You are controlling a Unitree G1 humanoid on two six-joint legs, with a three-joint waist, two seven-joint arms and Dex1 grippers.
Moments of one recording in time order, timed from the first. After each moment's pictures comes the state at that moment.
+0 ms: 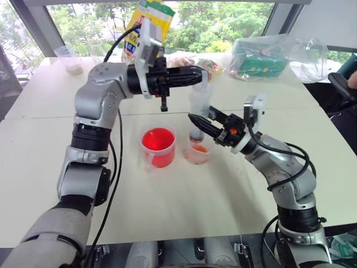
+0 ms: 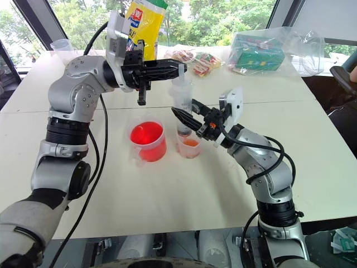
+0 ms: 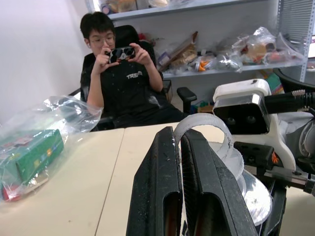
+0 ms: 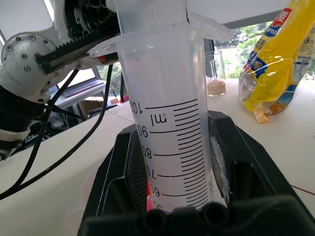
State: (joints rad) left arm -1.07 0.36 -0.03 0.27 -0.47 0.43 -1.27; right arm -0.39 -0.37 -0.01 -0.41 0.61 0.52 0.58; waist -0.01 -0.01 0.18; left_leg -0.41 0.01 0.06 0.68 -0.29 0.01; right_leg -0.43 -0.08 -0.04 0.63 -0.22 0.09
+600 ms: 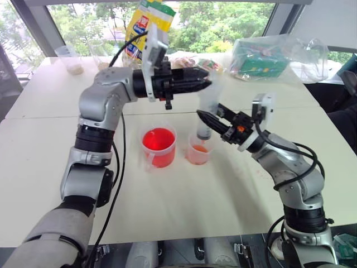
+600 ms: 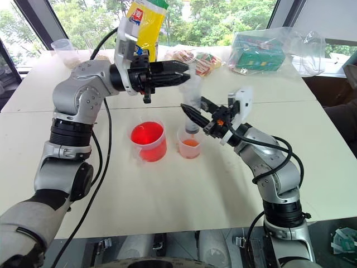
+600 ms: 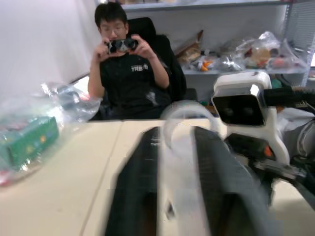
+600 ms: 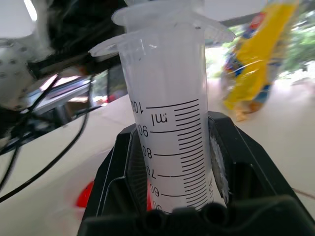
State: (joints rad) left arm -1.06 0.34 -0.03 0.26 -0.47 0.54 -1.22; right arm -0.37 -0.40 -0.06 -0.41 0.61 0.51 0.55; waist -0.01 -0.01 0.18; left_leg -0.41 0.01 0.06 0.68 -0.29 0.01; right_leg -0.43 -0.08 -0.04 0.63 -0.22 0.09
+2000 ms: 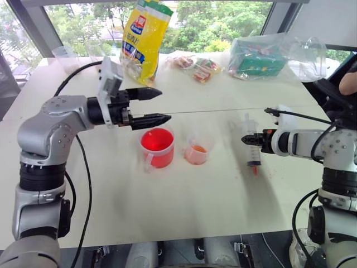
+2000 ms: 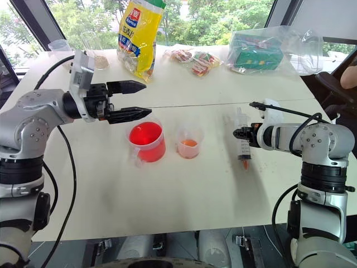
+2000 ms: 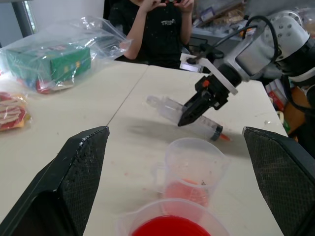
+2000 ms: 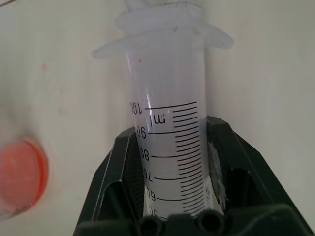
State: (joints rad) left arm -0.70 0.66 0.09 -0.18 -0.67 0.77 -1.07; right arm -0.63 -0.65 -0.28 -0.01 0.84 1.53 0.03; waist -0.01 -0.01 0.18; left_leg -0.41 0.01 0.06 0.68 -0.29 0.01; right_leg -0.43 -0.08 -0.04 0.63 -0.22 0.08
